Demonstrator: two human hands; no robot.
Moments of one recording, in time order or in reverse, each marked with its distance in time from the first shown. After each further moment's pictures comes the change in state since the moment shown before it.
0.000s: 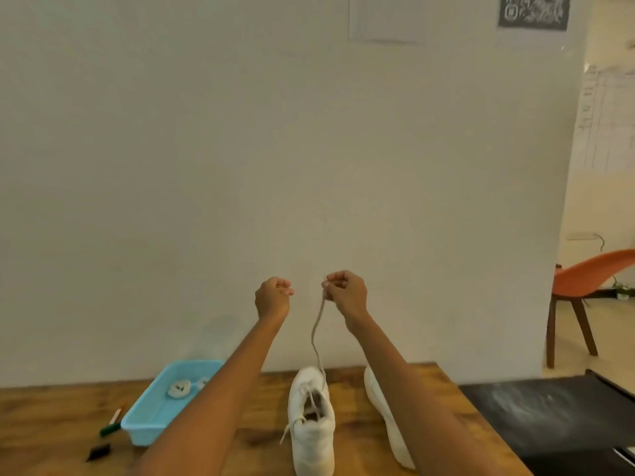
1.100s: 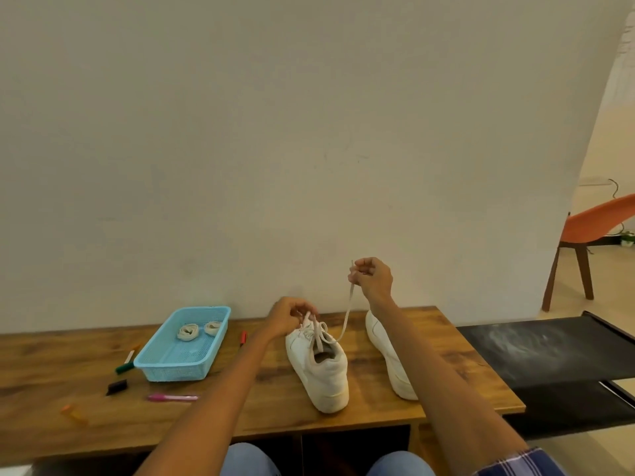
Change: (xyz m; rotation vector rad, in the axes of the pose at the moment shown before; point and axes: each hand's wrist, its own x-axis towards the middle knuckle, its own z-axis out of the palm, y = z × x) left_hand -0.060 -0.098 0.009 0.217 -0.705 0.045; right_hand -0.017 0.086 -0.041 0.007 0.110 0.151
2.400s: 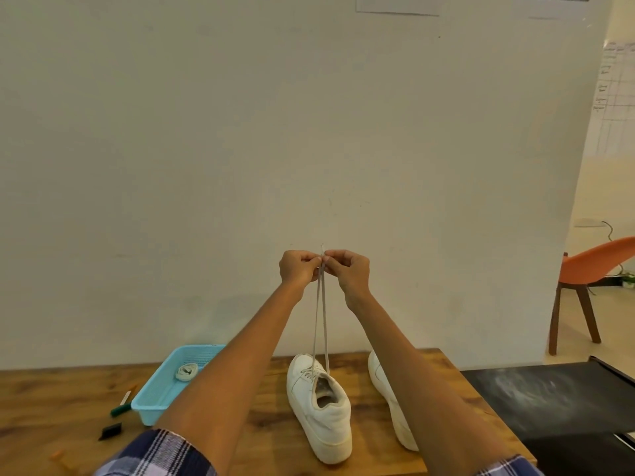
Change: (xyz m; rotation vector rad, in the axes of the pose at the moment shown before) left_hand 0.044 0.127 -0.062 -0.493 0.529 0.029; right_hand 0.001 -0.098 0.053 0.205 -0.148 -0.195
